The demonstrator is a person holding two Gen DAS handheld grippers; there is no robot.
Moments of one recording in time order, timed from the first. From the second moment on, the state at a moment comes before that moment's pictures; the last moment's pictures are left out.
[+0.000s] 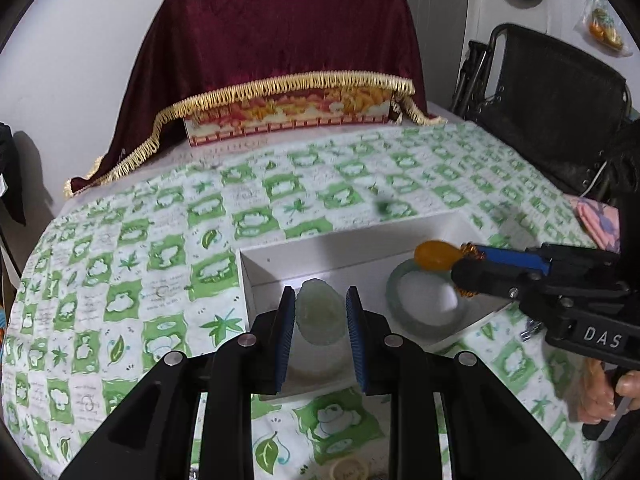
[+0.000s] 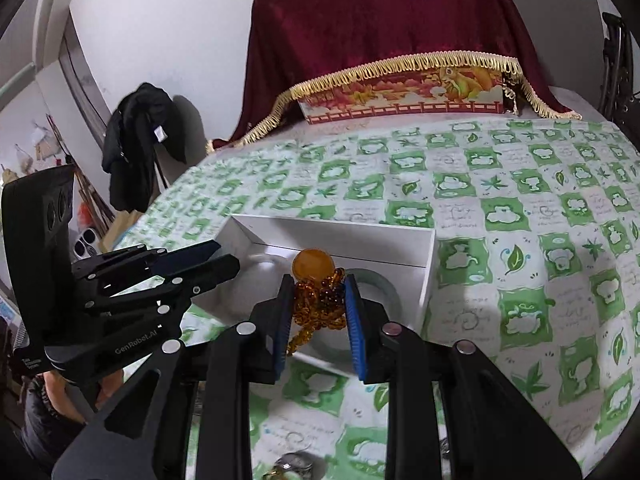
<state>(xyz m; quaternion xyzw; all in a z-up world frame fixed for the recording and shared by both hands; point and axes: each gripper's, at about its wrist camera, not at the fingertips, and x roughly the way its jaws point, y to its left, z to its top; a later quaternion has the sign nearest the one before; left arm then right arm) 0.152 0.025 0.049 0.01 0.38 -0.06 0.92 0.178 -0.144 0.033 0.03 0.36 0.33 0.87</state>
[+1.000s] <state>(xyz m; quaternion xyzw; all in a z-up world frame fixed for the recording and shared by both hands) 0.107 0.073 0.056 -0.01 0.33 0.10 0.94 0.139 -0.230 0.053 0.08 0.20 0.17 0.96</state>
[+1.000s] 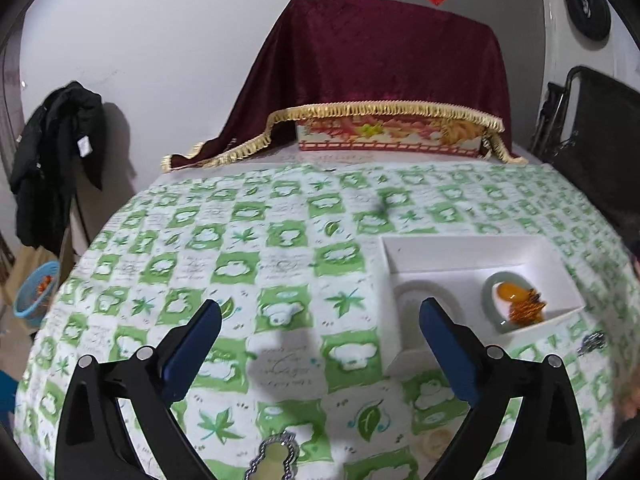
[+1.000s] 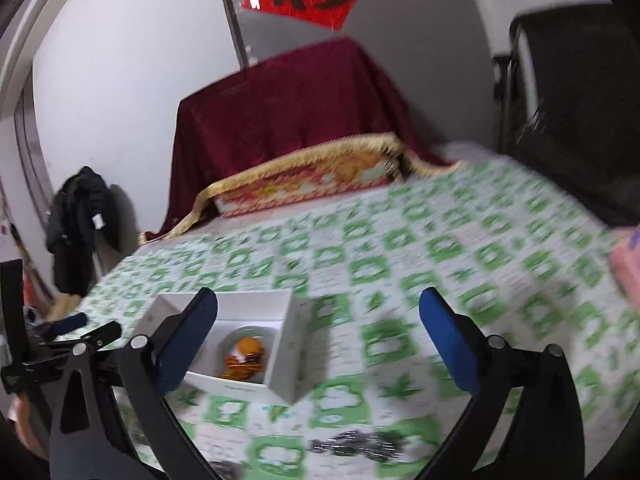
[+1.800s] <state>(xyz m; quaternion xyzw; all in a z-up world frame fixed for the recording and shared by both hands) 0.033 0.039 0.037 0.01 0.36 0.06 0.93 0.086 -0.246 0.025 0.11 0.29 0.24 0.92</state>
